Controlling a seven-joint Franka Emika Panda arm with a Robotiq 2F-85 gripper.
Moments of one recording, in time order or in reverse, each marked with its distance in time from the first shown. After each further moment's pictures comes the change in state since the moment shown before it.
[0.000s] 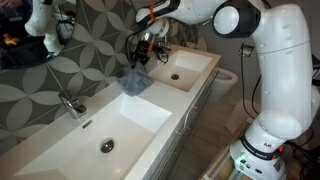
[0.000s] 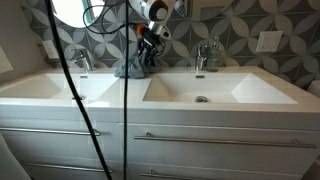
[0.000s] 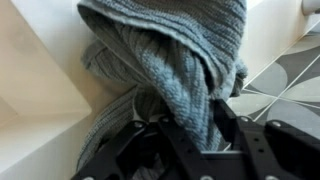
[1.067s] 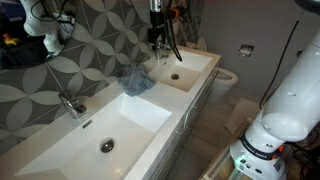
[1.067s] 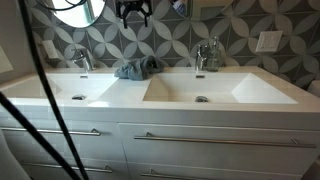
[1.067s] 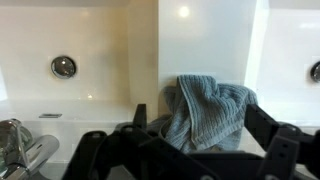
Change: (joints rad) arm 0.102 -0.578 -0.017 -0.332 -0.569 -0.234 -0.109
